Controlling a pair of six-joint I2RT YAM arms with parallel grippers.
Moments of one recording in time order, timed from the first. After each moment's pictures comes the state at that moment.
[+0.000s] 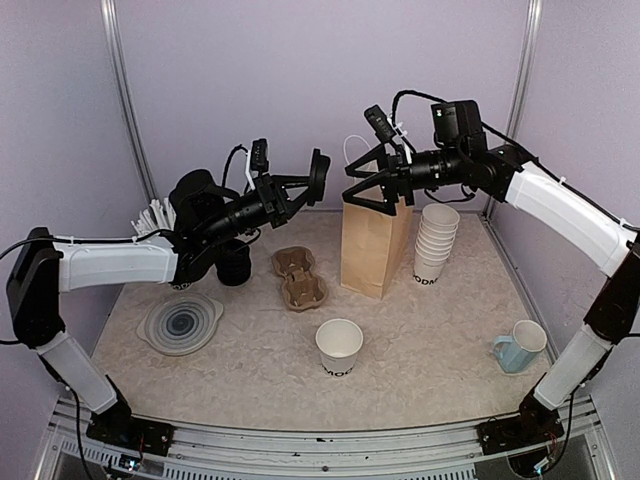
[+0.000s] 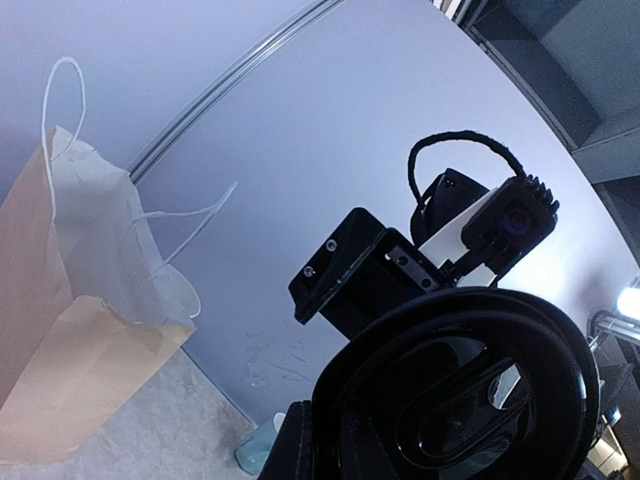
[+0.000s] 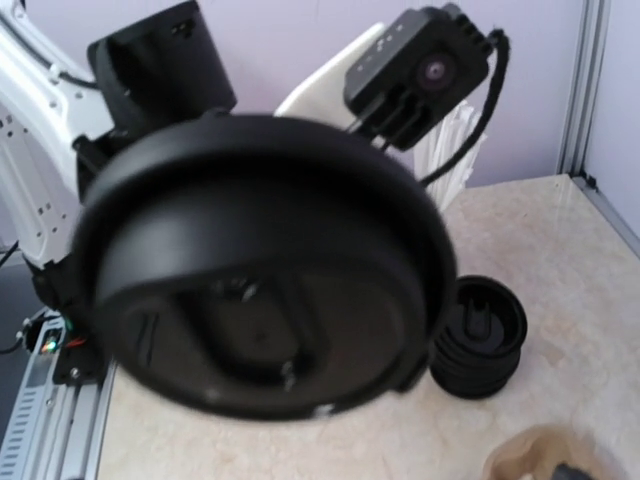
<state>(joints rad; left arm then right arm) -0.71 1.61 1.08 0.82 0.46 -0.98 0.61 1.61 1.68 -0.43 -0.86 -0.20</state>
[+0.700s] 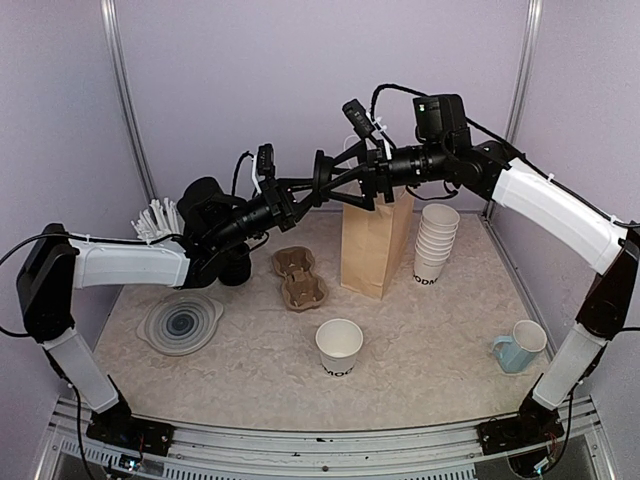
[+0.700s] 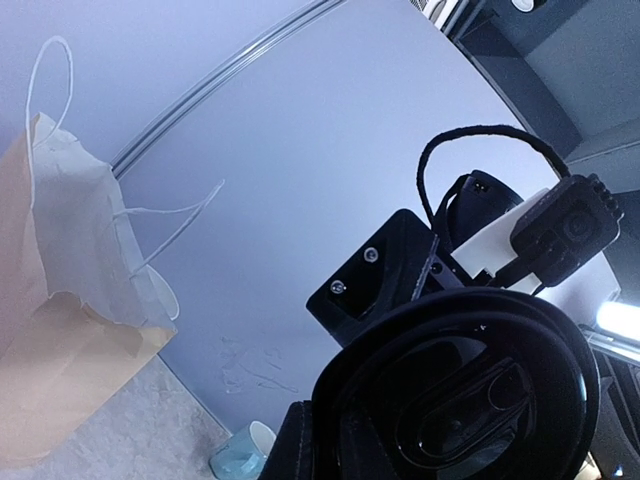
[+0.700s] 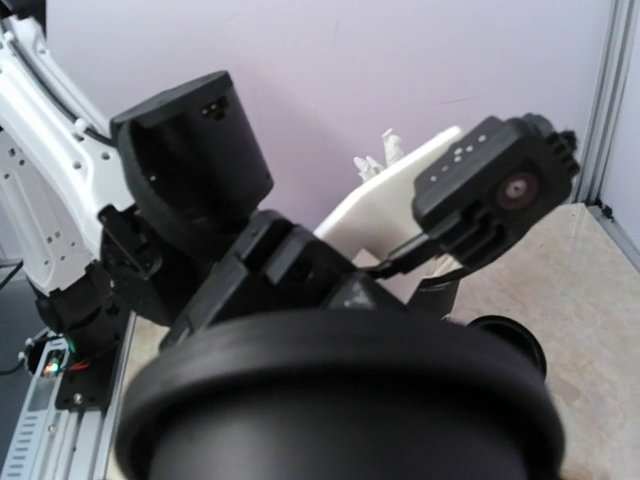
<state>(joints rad) -0.73 1.68 1.08 0.95 0.45 -1.07 0.70 1.67 1.77 -0.40 -0.79 -0.17</state>
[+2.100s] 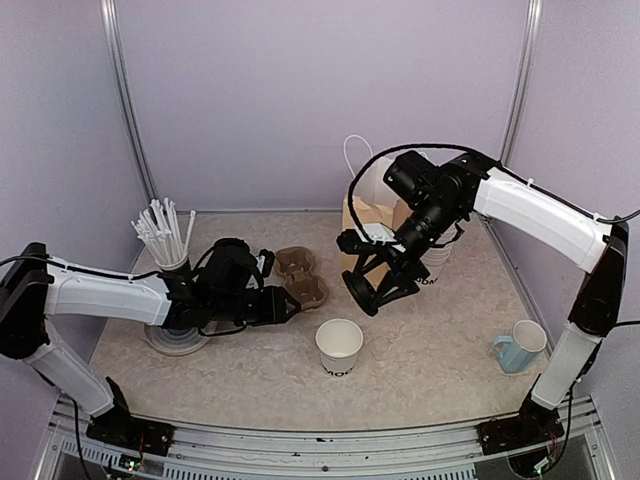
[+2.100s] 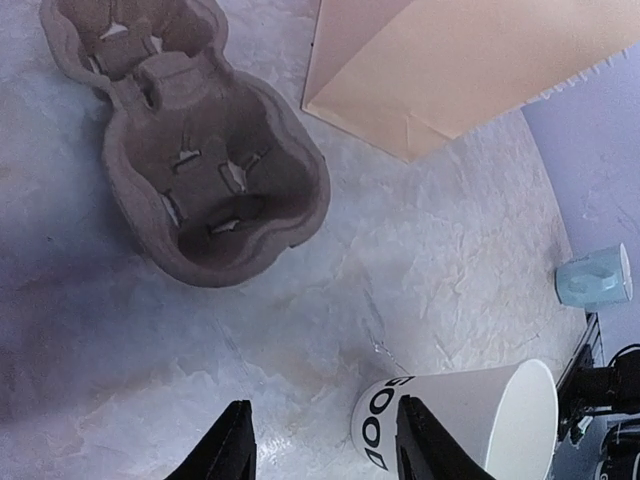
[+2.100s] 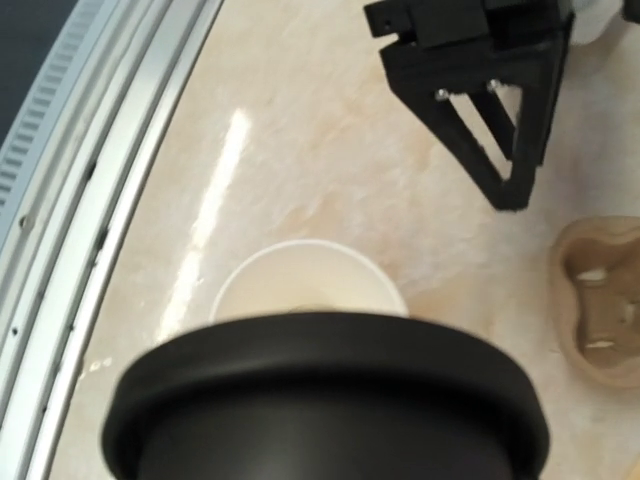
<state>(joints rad) -0.86 1.50 0.80 0.05 0.01 -0.74 0.74 1.71 1.73 -1.20 -0.63 -1.01</state>
